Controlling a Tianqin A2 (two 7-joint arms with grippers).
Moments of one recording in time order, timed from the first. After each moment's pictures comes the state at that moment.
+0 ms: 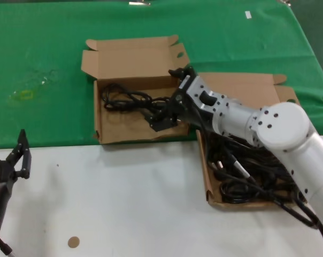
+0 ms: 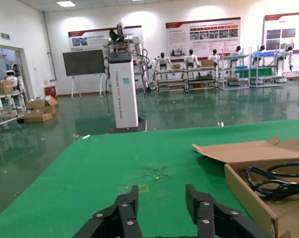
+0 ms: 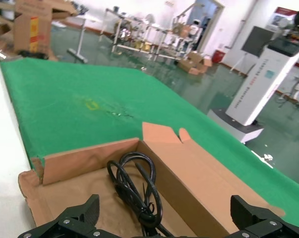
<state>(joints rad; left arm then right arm) 0.00 -0.30 1.60 -1.60 -1.80 0.00 0.00 0.78 0.23 -1.97 0.97 1.36 -0.50 0.07</state>
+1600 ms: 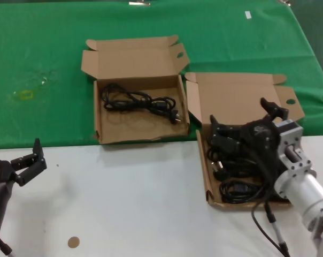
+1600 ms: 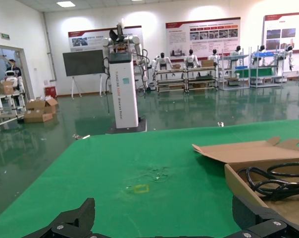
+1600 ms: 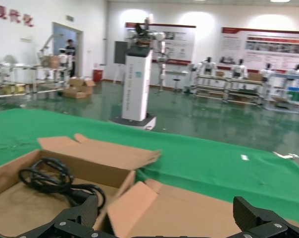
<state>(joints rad) 0.00 -0.30 1.60 -1.60 -1.80 0.00 0.00 0.14 0.29 -1.67 1.49 1.72 -0.09 0.01</state>
